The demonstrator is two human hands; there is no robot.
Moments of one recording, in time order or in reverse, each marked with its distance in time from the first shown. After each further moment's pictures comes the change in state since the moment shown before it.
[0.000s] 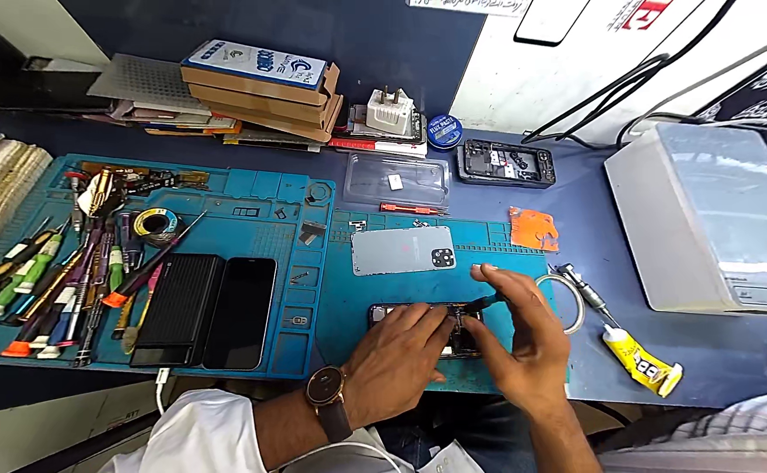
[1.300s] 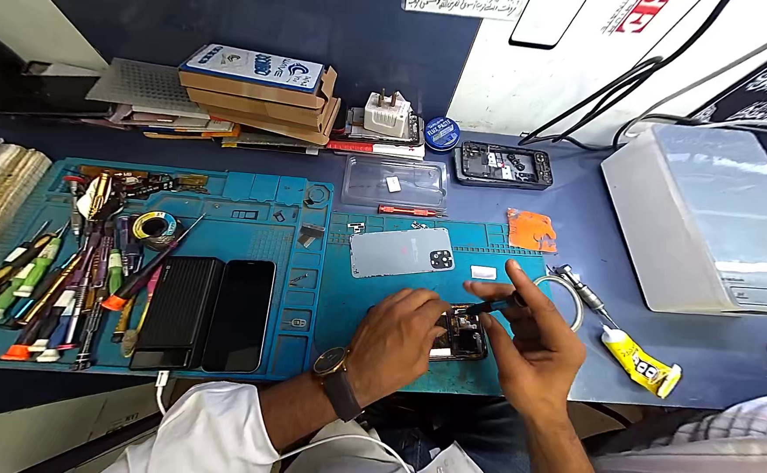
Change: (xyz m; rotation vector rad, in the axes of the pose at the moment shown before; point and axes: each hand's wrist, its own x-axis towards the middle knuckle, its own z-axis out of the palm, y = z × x) left_hand 0.017 -0.010 -0.009 -0.299 0.202 -0.189; right_hand -0.007 0.001 0.005 0.146 0.117 0.044
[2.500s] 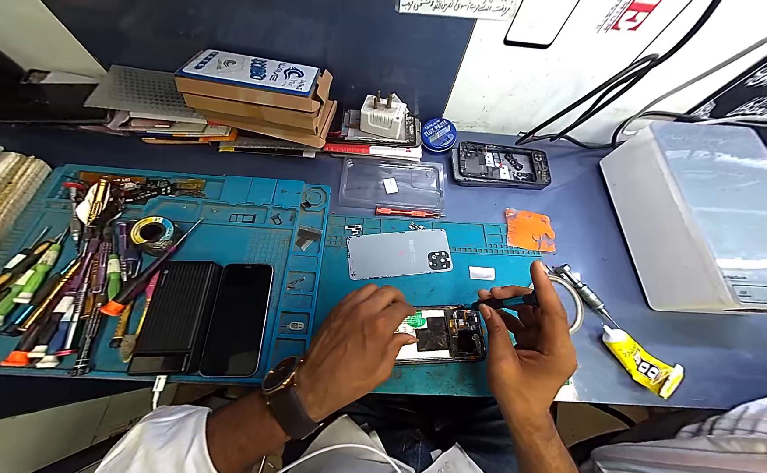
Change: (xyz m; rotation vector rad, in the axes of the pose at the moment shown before) left_hand -0.019 -0.013 -0.037 0.155 -0.023 -0.028; right_hand -0.012 0.006 0.010 -0.120 0.220 0.051
